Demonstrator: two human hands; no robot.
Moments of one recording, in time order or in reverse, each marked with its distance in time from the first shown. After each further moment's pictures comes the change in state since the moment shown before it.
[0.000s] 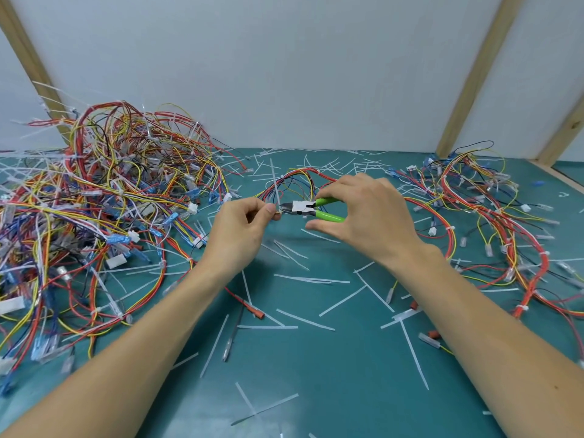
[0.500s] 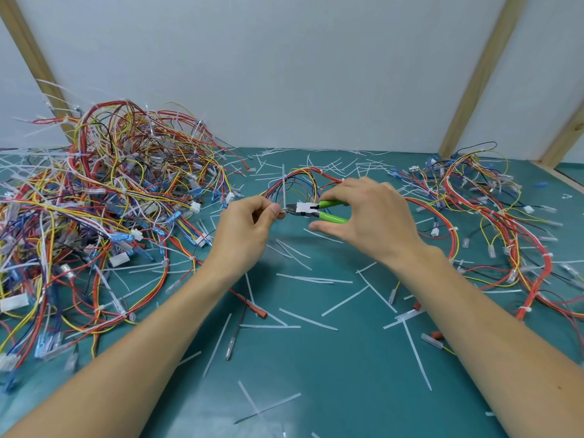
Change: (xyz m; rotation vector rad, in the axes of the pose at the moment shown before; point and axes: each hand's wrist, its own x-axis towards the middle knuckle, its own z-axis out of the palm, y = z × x) left_hand -0.002 0.003 0.002 0.029 0.005 0.034; right_hand -0.001 0.001 0.003 0.043 -0.011 0.028
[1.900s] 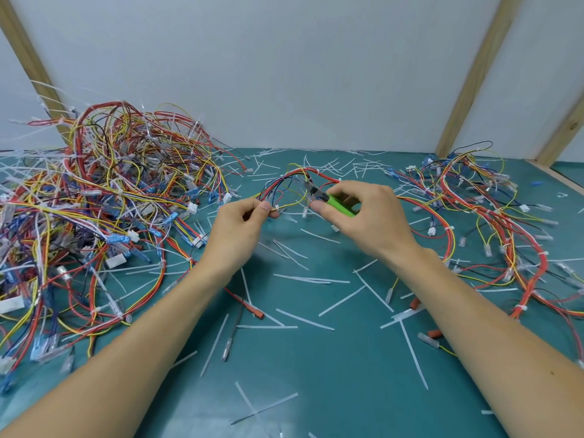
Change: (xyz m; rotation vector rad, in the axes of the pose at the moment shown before) left_hand 0.003 -0.002 0.001 -0.169 -0.011 -0.137; right_hand -0.002 0.009 0.010 0.365 0.120 0.112
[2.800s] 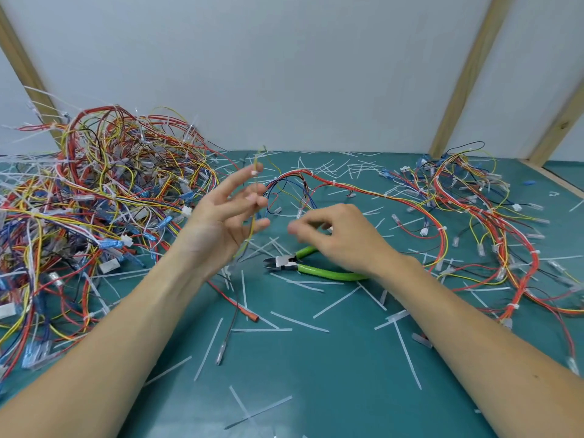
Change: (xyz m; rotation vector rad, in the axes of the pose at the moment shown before) left_hand 0.000 0.020 -0.024 -0.882 -0.310 -0.112; right_hand -0.009 -0.010 0.015 0.104 -0.336 -0.004
